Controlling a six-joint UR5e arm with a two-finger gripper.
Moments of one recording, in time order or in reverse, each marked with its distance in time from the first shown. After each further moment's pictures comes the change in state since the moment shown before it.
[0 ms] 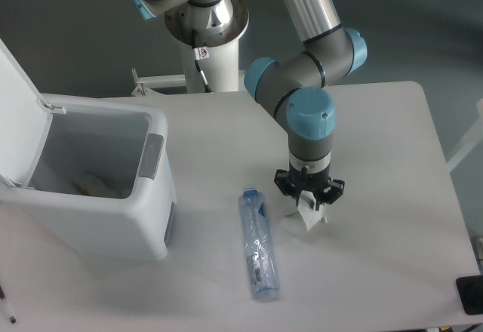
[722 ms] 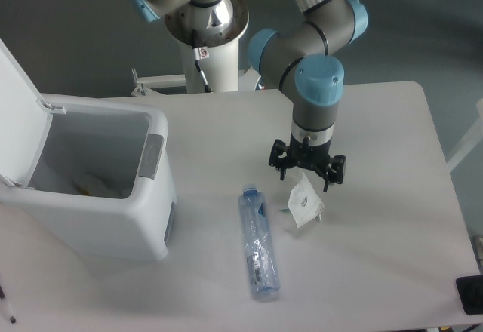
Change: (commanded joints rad) arm 0.044 0.049 -0.127 -0.014 -0.097 0.248
